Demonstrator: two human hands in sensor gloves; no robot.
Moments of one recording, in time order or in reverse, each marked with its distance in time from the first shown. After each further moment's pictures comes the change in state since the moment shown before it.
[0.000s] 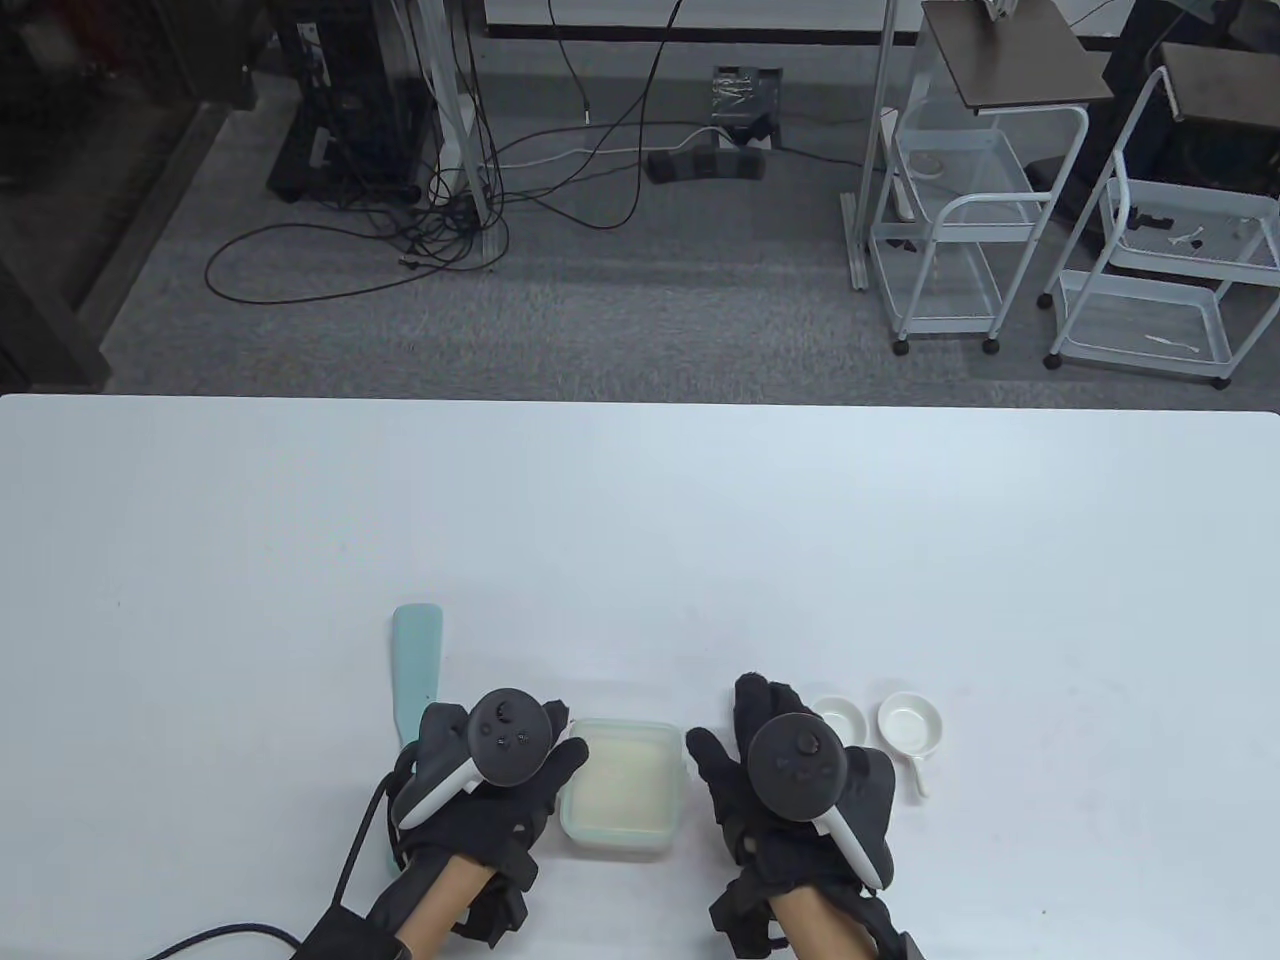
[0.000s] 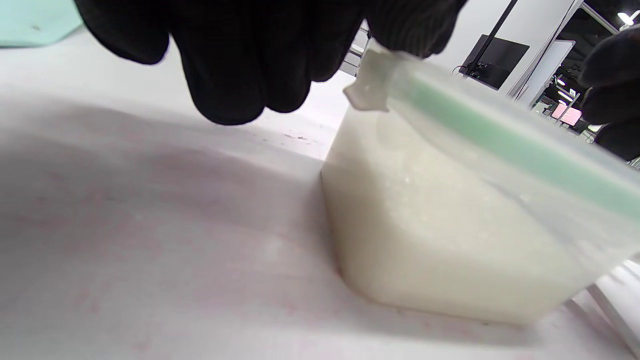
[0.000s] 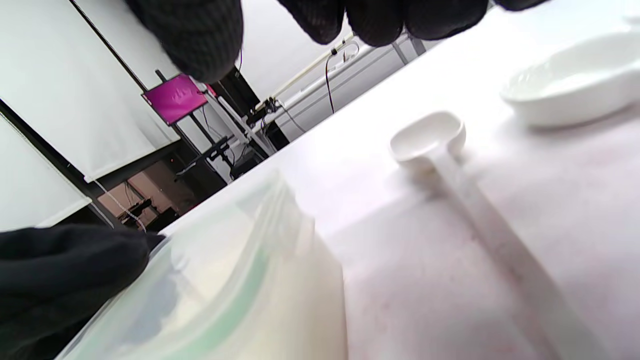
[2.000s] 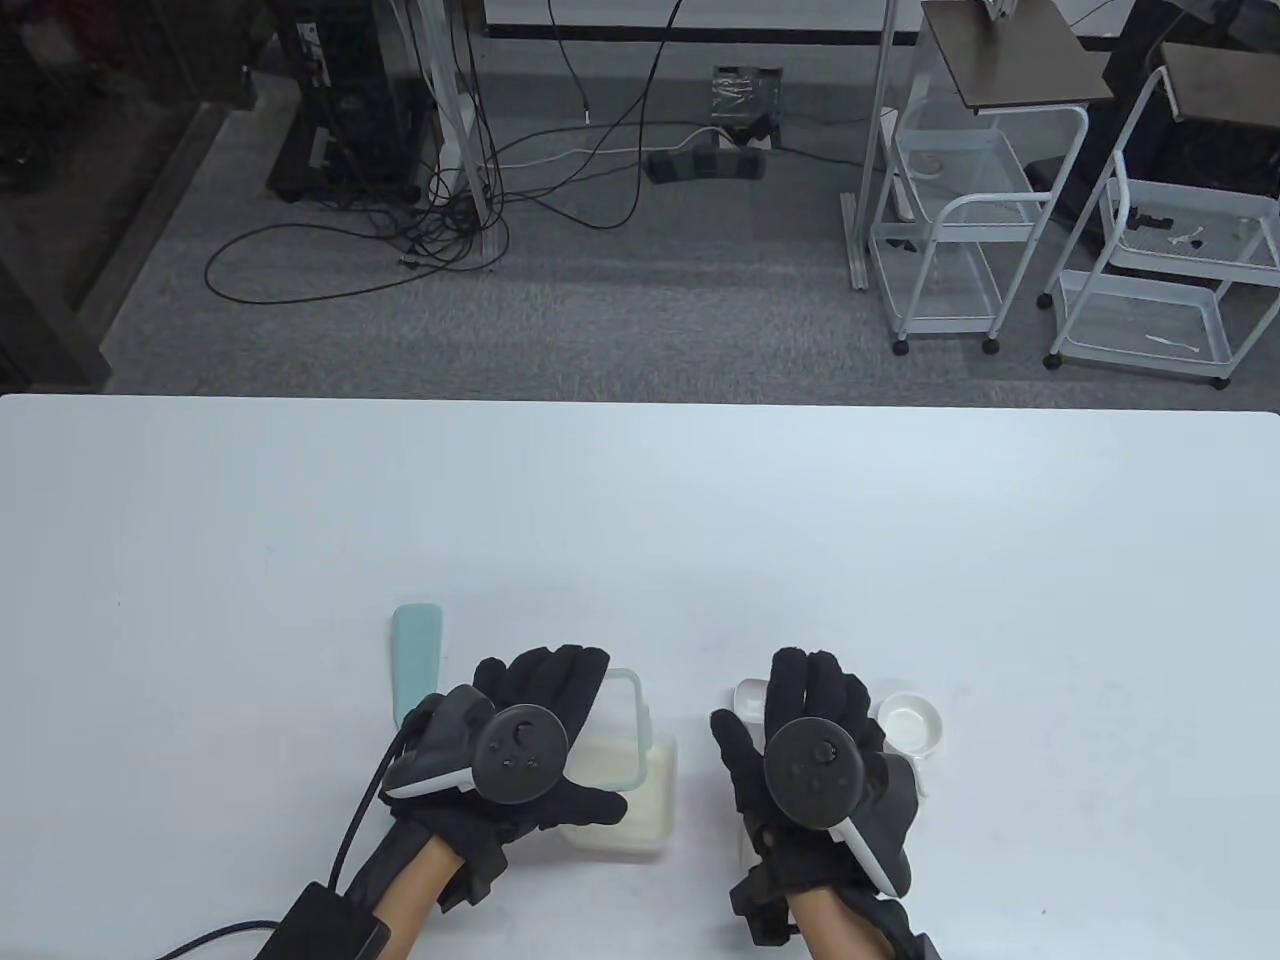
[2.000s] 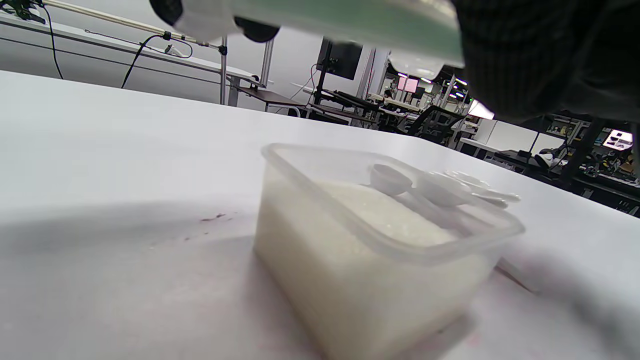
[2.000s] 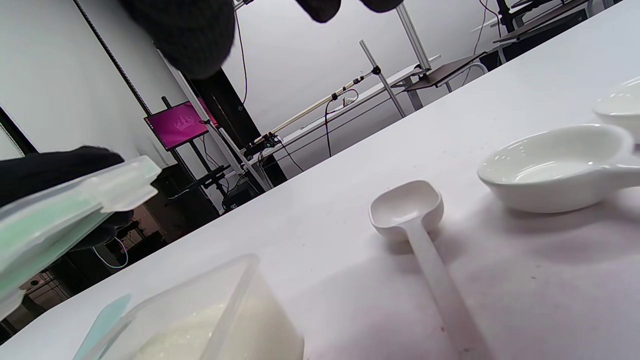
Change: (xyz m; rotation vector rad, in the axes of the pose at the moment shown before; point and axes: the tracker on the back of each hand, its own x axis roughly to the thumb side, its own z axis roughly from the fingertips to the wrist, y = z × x) left_hand 0.026 0.030 0.006 0.011 -0.411 -0.248; right_hand 0.000 -0.016 0.004 -0.106 -0.010 0.072
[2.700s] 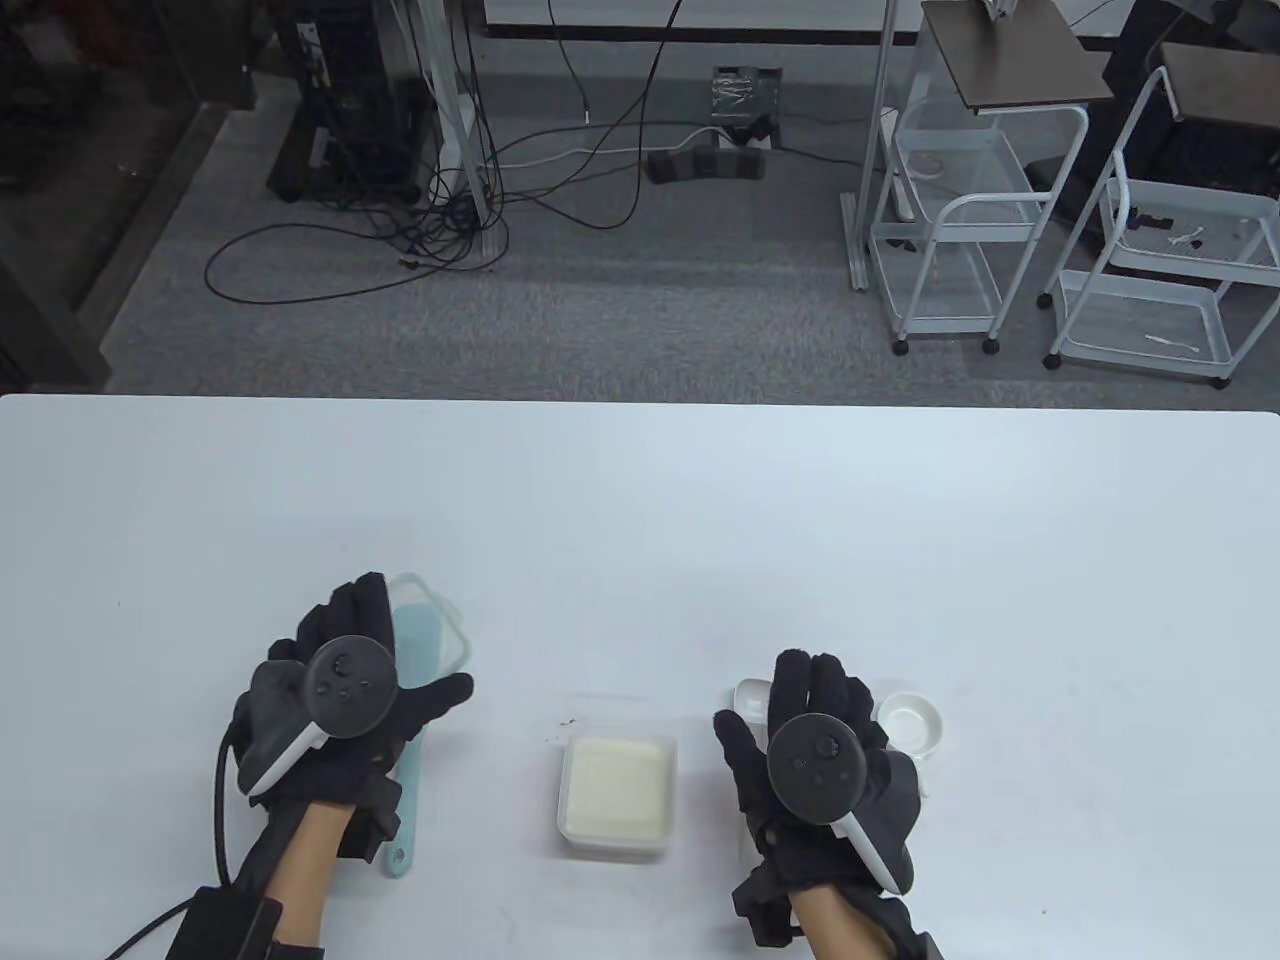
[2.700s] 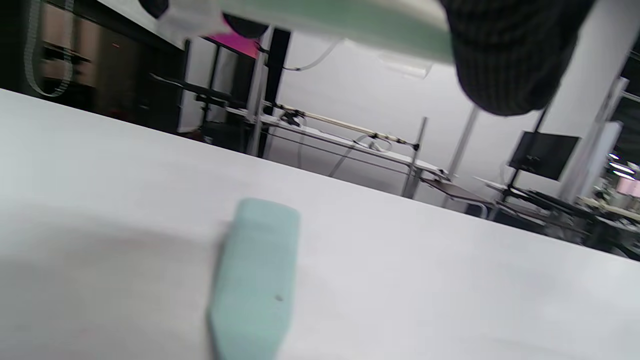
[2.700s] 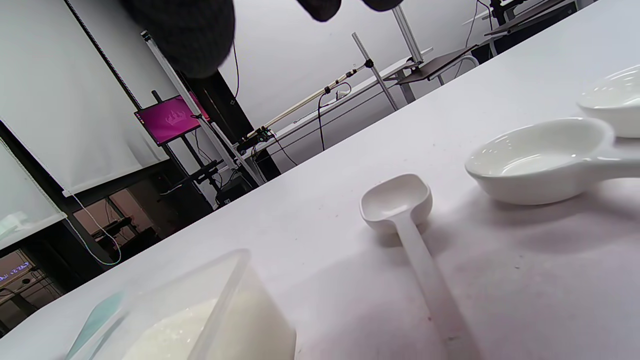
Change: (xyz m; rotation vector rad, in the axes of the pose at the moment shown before) left_hand -0.115 0.033 0.070 0.321 0.615 0.080; right_hand -0.003 0.000 -0.001 0.020 0.026 -0.001
